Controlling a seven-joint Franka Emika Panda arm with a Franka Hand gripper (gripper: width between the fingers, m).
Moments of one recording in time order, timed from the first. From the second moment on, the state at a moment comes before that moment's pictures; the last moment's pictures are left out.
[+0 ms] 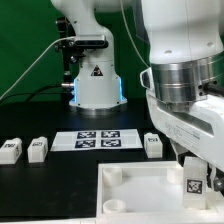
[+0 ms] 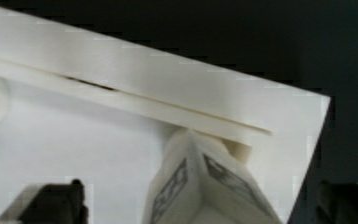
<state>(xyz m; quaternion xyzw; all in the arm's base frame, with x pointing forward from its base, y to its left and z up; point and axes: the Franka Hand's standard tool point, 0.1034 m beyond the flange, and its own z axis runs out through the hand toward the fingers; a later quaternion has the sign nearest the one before) 0.626 0.124 0.069 -0.82 0.57 0.04 0.07</state>
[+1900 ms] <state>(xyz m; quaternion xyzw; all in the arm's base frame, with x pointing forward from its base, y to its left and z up) 0.635 0.116 0.073 -0.60 0.80 0.05 0.04</state>
